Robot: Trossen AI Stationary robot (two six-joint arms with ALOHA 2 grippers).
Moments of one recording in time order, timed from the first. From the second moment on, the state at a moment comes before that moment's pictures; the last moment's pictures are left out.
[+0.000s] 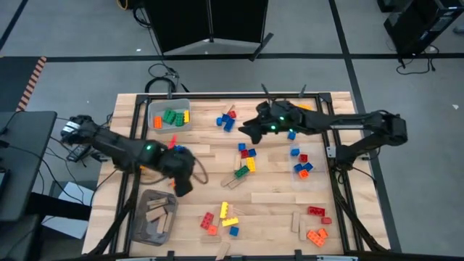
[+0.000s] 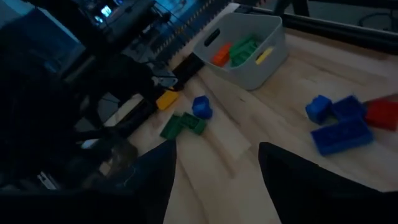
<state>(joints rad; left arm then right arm) -0.31 1.31 1.12 -1.03 -0.11 -0.78 -0.22 1.38 0.97 -0.01 -0.05 0.65</state>
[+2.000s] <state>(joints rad) 0.45 1.18 1.05 -1.36 -0.20 0.05 -0.39 2.12 1.87 -0.96 -0.08 0.37</state>
